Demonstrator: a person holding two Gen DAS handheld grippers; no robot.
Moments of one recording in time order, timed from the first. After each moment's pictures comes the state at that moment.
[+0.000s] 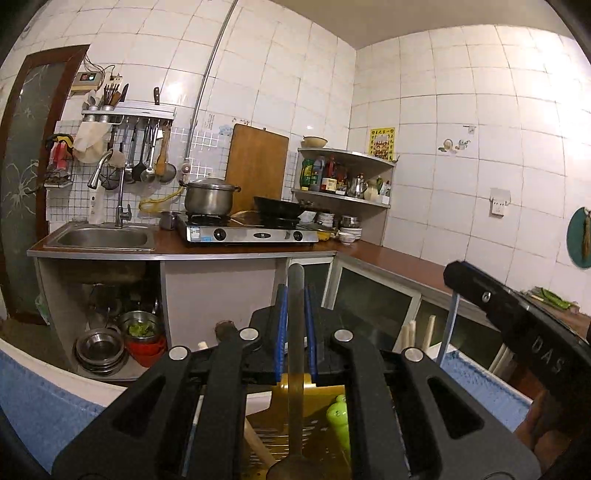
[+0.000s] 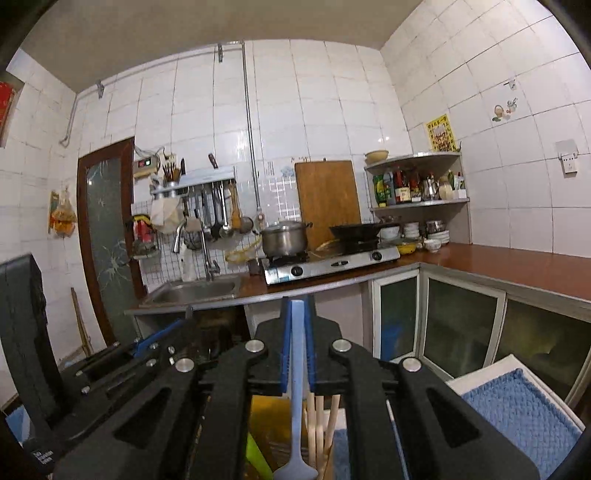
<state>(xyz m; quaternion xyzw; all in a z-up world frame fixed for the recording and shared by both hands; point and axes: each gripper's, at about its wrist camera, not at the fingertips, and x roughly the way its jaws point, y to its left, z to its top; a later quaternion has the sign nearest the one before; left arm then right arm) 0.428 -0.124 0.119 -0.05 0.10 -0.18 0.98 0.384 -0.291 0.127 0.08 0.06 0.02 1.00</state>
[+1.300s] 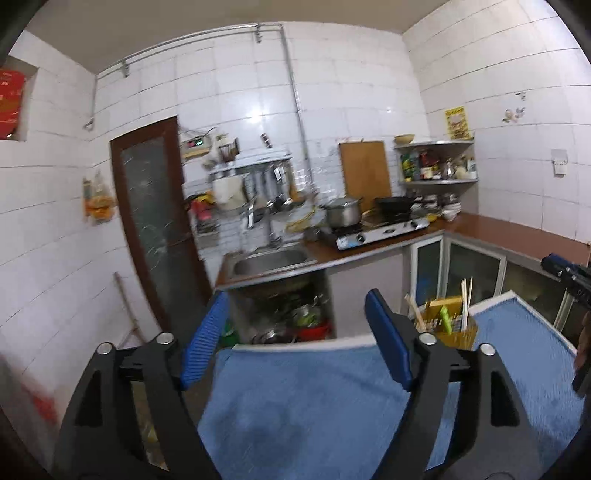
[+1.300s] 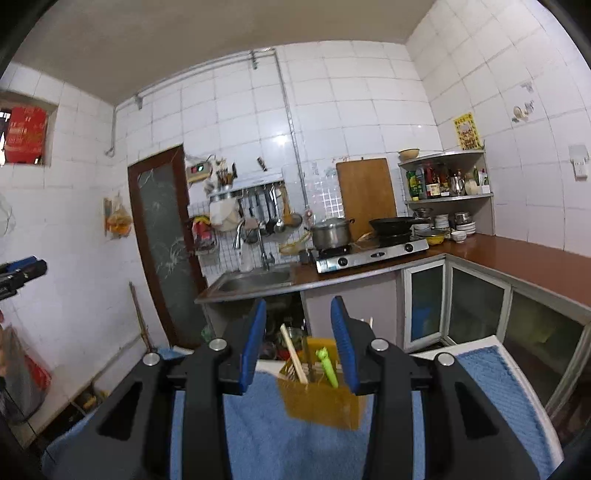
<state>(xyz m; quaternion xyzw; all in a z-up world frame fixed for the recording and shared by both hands) 0.090 0.078 0.339 0.09 0.13 0.05 0.99 0.143 -0.288 0.232 0.08 0.09 0.12 0.99</state>
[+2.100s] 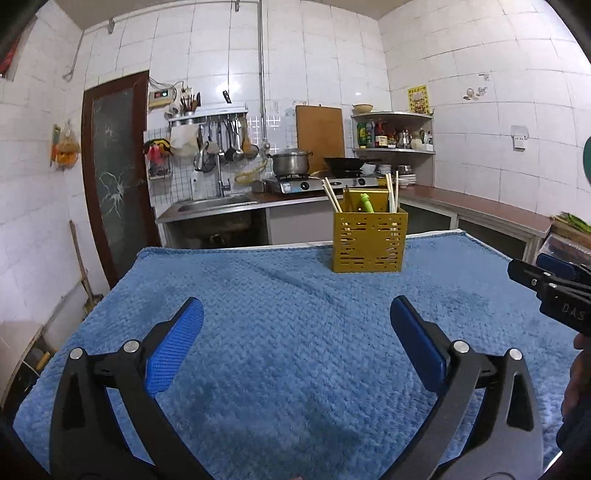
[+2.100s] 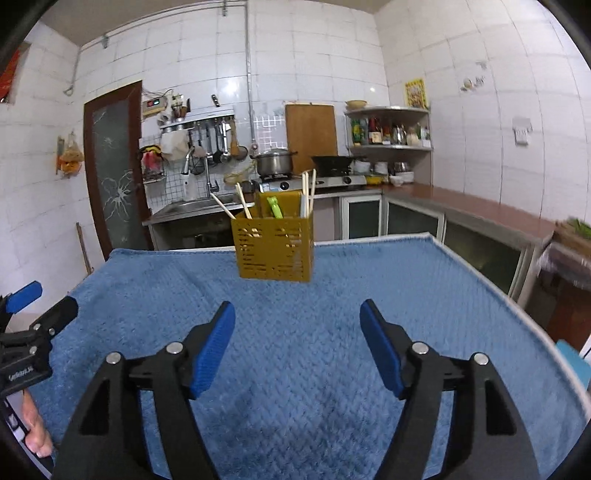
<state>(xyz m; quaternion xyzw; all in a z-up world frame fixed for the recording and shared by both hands) 0.033 -0.012 0.080 0.04 0.16 -0.03 0.99 0.024 -0.267 0.047 0.07 0.17 -0.01 0.98</state>
